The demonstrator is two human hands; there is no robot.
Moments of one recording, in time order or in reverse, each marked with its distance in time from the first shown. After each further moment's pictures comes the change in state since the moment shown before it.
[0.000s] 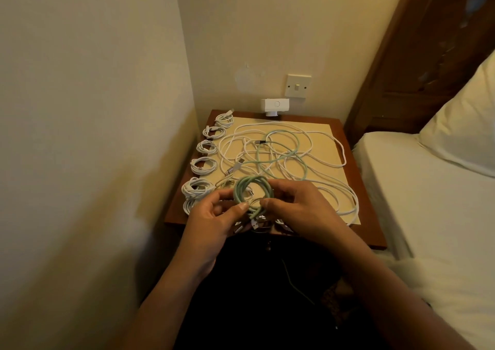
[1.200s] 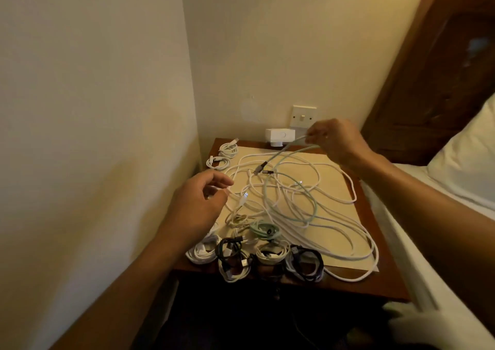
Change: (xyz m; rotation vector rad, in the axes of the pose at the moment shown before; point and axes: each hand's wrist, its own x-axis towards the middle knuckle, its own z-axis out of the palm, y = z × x) left_hand 0.082 0.073 -0.030 0.724 0.109 0.392; right_hand 0.186 -0.016 -0.126 -0.714 0.364 -0.201
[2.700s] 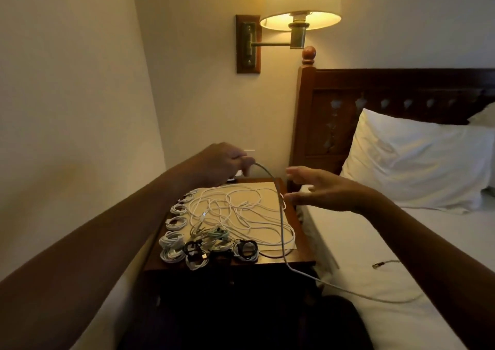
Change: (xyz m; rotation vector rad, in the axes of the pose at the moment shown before) left_hand -0.077 0.233 -0.011 0.438 -0.441 0.524; right_hand -0.257 -0.039 -0.196 0.274 -0.383 0.027
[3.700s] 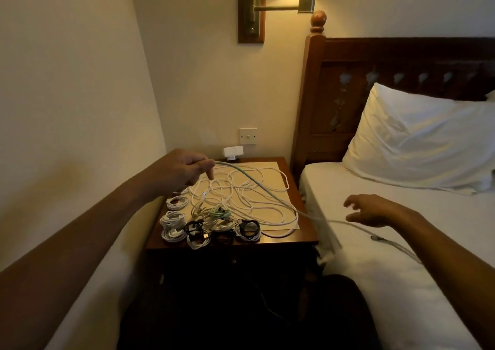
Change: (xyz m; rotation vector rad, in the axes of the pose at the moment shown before) left_hand -0.046 -0.082 0.020 -0.370 0.002 -0.174; right_hand -0.003 0.161 0.021 -0.489 -0.089 0.519
